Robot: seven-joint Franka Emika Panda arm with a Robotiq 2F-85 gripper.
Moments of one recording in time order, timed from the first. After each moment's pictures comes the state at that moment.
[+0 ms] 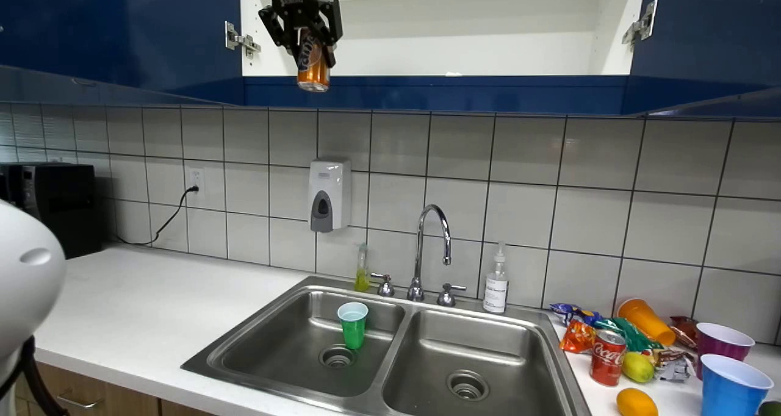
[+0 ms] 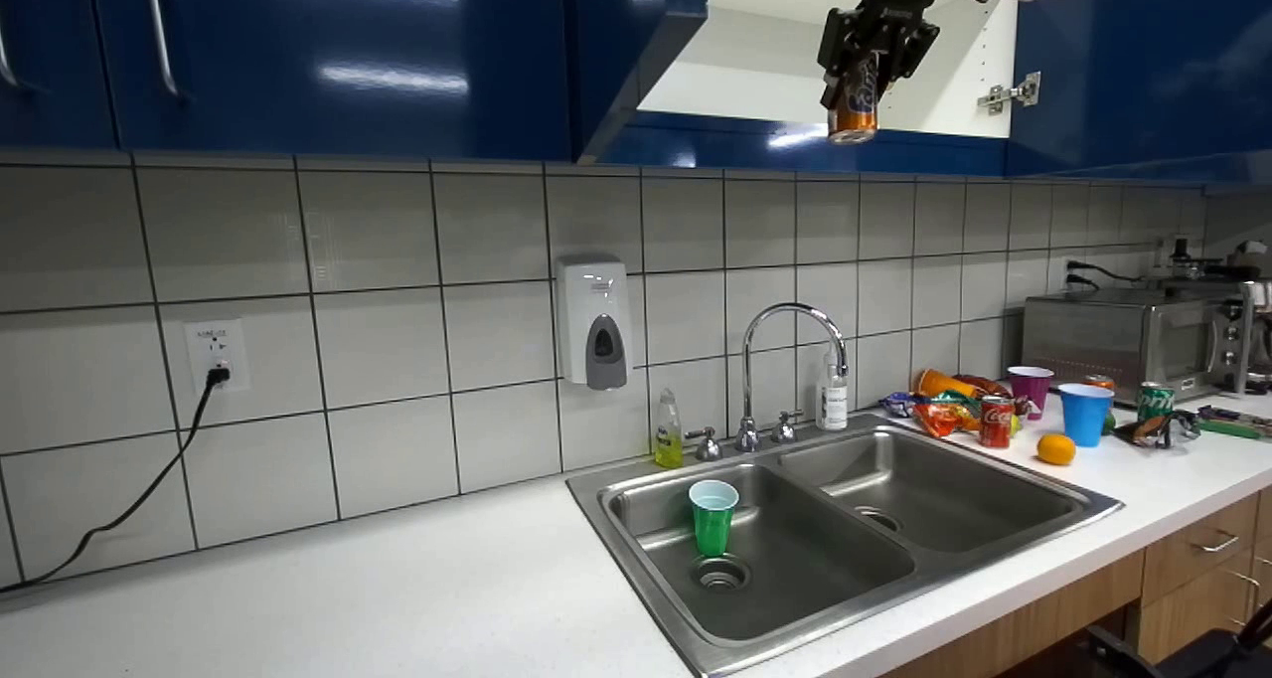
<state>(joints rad) -0.01 -0.71 -0.06 -2.24 -0.06 2.22 -0.05</state>
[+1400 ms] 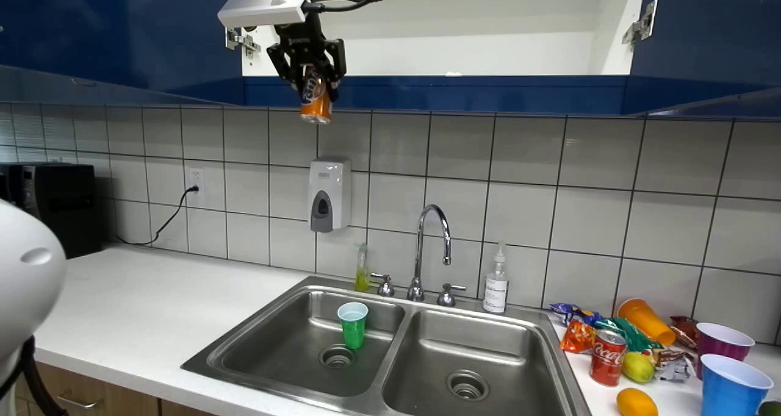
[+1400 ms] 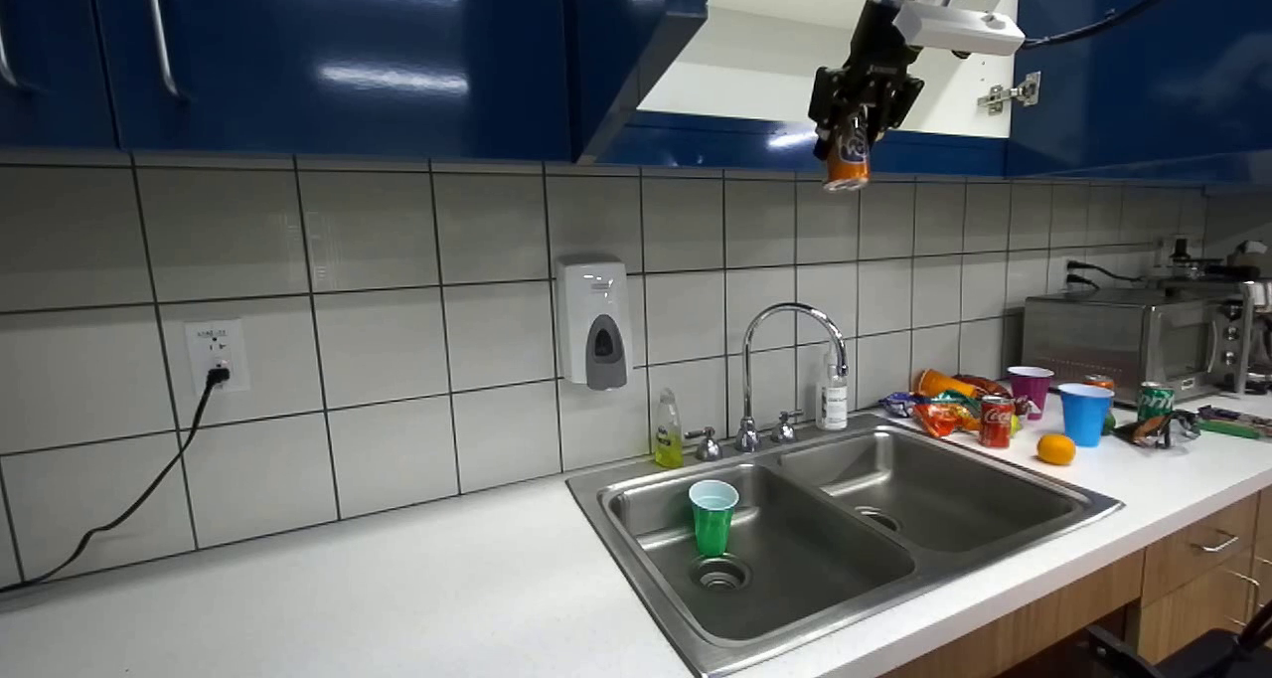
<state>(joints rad) -0.01 -0.65 -0.07 -2.31 -0.06 2.26 -0.06</state>
